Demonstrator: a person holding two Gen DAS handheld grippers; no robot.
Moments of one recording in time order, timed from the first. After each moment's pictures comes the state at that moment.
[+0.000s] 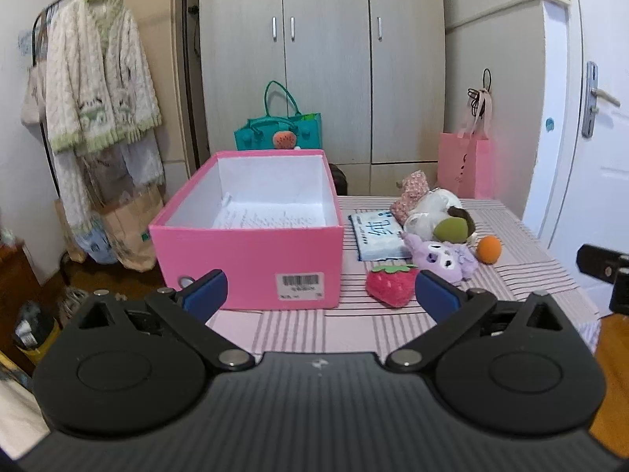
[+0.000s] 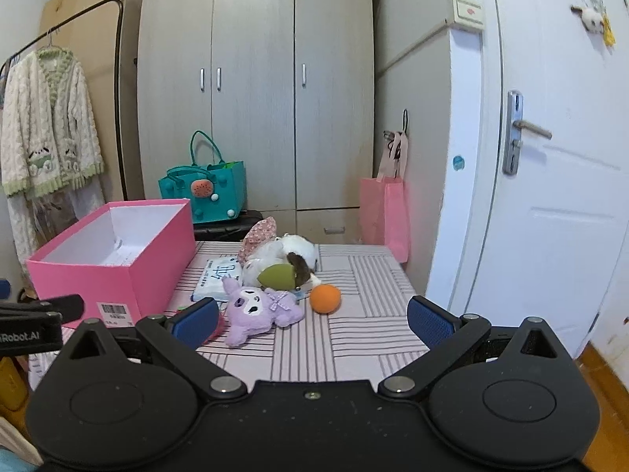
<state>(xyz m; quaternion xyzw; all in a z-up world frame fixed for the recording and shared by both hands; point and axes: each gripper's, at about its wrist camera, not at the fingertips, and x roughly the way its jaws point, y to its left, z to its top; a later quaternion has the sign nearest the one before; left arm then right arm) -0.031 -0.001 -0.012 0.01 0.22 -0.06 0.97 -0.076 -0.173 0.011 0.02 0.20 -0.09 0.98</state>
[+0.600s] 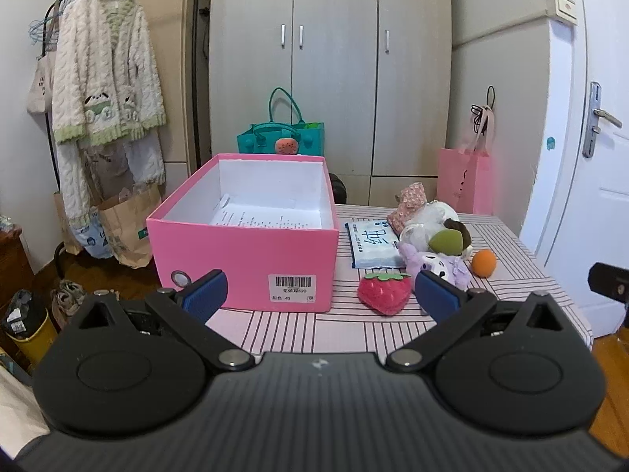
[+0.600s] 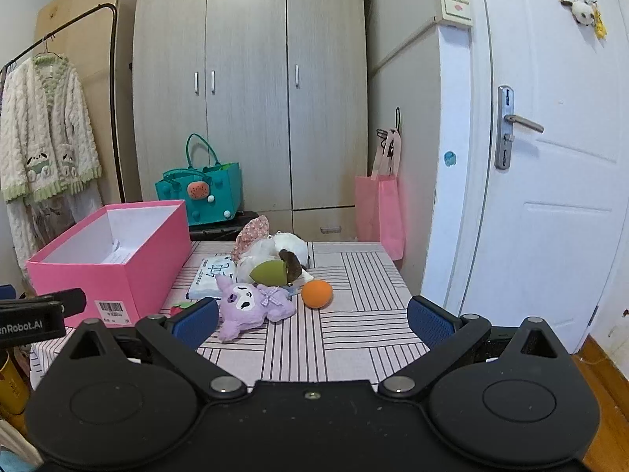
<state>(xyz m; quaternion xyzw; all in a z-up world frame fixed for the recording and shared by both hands) -0.038 -0.003 -0.017 -0.01 0.20 -0.05 0.98 -0.089 -0.181 0.009 0.02 0.19 -0.10 0.98</state>
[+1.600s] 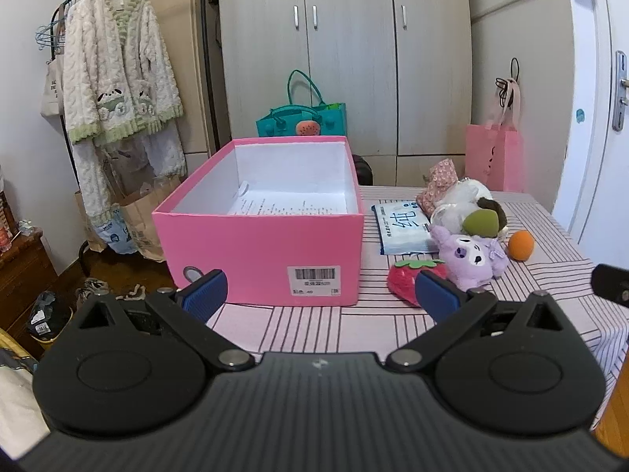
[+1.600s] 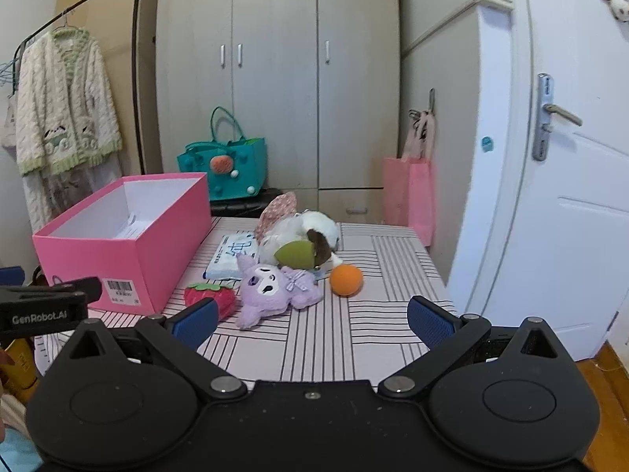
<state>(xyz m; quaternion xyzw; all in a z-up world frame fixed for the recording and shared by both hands) -0.008 -0.015 -0.031 0.03 0.23 -0.01 0.97 -0.051 -0.178 -0.006 0.01 0.23 -0.05 0.97</state>
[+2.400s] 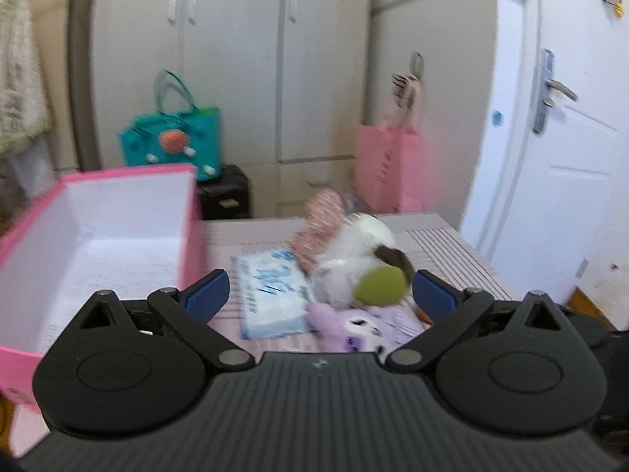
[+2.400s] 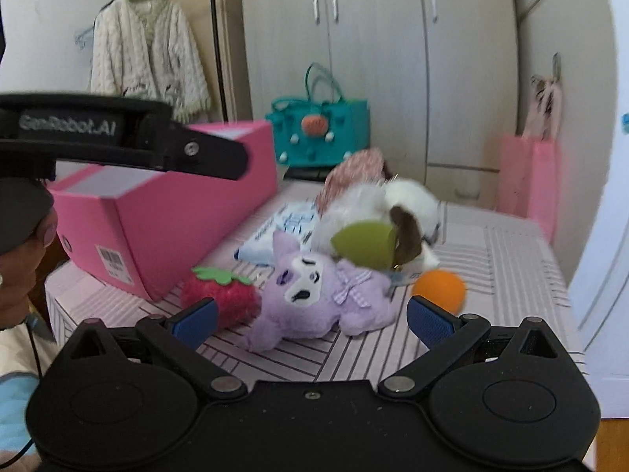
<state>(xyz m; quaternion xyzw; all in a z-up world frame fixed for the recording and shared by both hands) 0.116 -0.084 -0.029 0.02 0.24 -0.20 0.95 0.084 -0.213 -0.077 0.00 0.28 0.14 0.95</state>
